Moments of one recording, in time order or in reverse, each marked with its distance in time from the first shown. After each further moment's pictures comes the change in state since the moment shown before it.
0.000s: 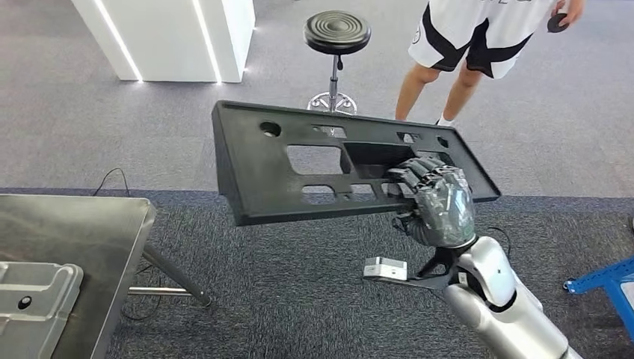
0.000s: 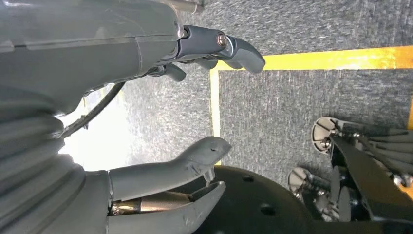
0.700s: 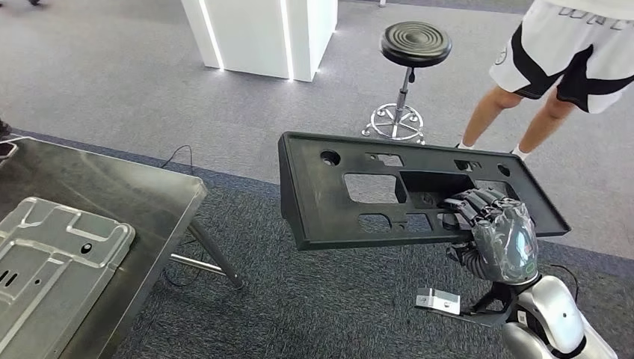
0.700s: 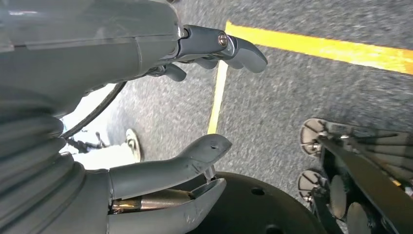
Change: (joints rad) left arm -0.010 0.000 -0.029 0.000 0.000 -0.016 0.039; right arm 0.248 -0.211 -0.187 -0.172 0.015 -0.003 0.023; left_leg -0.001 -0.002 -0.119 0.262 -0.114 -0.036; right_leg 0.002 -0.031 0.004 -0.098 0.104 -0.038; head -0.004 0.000
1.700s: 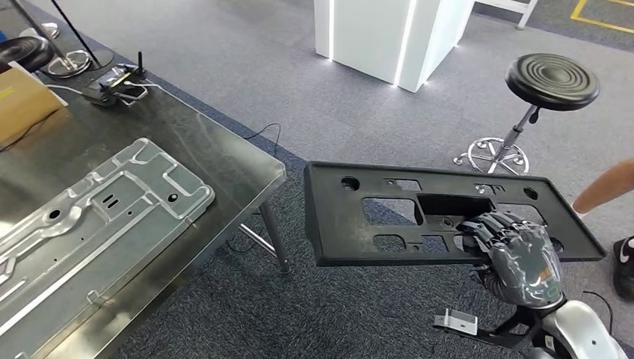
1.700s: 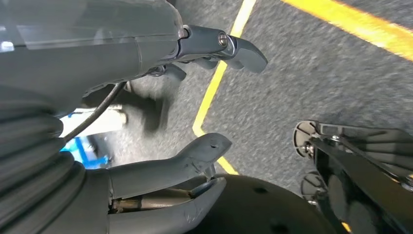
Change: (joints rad) left arm -0.003 0.006 -0.050 0.000 -0.017 -0.026 -0.001; right arm 0.143 -0.026 -0.154 -0.043 0.069 0.104 -0.037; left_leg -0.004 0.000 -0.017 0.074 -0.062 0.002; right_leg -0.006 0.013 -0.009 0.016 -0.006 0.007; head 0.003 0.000
